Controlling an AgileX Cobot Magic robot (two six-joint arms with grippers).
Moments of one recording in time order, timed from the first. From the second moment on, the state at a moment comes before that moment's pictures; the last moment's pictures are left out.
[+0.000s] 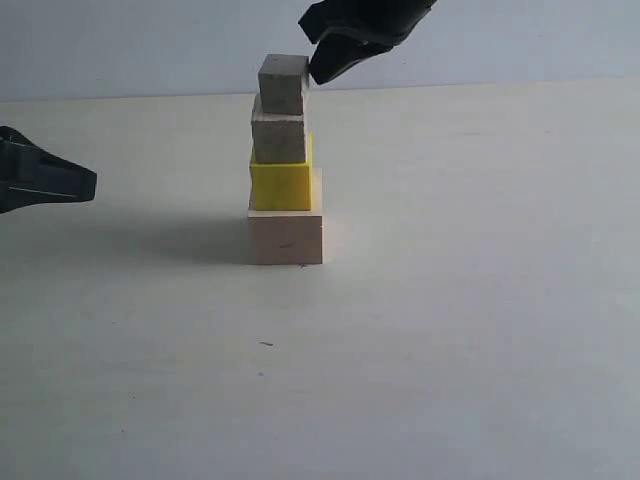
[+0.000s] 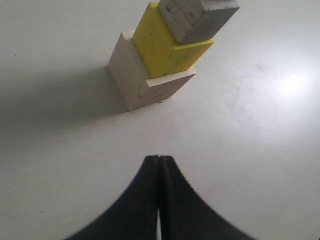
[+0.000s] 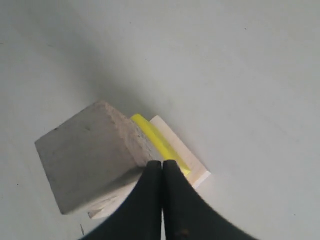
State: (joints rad) left arm -0.08 1.20 -0.73 -0.96 0.78 0.88; right arm 0.37 2.03 -1.84 0.57 1.07 -0.59
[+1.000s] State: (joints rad) left arm -0.08 1.20 -0.73 -0.96 0.78 0.88; right arm 0.37 2.03 -1.84 0.63 1.06 -0.70
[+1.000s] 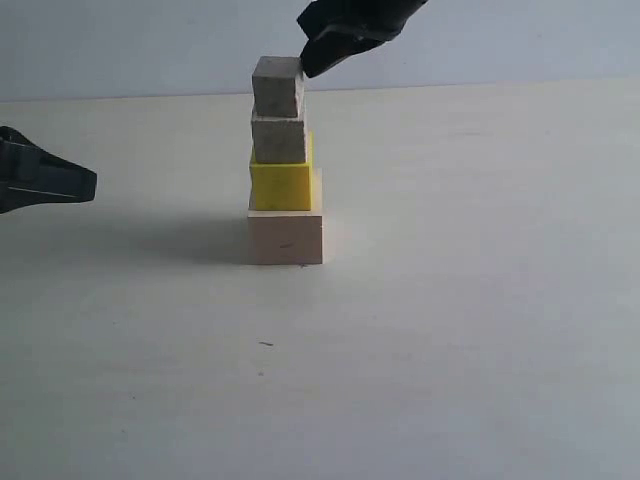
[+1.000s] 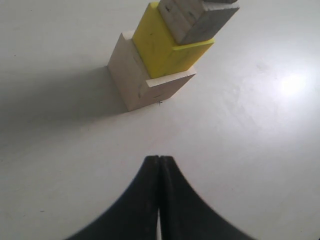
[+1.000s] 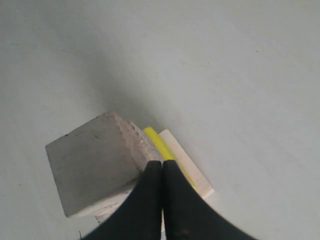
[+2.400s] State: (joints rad) left arm -0.08 1.20 -0.73 -0.96 0.80 0.88; right arm 0.37 2.03 -1.84 0.65 1.10 -0.62
